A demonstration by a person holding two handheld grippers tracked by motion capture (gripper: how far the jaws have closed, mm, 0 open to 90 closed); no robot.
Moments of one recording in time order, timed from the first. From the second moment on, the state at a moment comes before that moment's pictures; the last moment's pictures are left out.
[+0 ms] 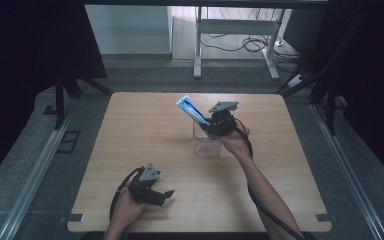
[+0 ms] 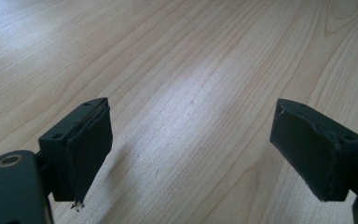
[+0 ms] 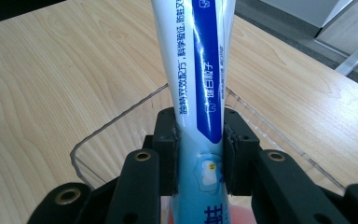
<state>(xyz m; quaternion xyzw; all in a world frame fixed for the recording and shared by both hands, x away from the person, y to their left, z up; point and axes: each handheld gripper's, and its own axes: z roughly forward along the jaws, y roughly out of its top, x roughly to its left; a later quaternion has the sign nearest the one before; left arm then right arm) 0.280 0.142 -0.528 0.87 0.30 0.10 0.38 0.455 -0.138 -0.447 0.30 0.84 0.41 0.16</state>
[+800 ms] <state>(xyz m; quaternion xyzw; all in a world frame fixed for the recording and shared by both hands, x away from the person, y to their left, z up) 0.280 0.140 -0.530 0.87 0.30 0.10 0.38 0.452 -0.144 -0.459 0.30 0.86 0.37 0.15</state>
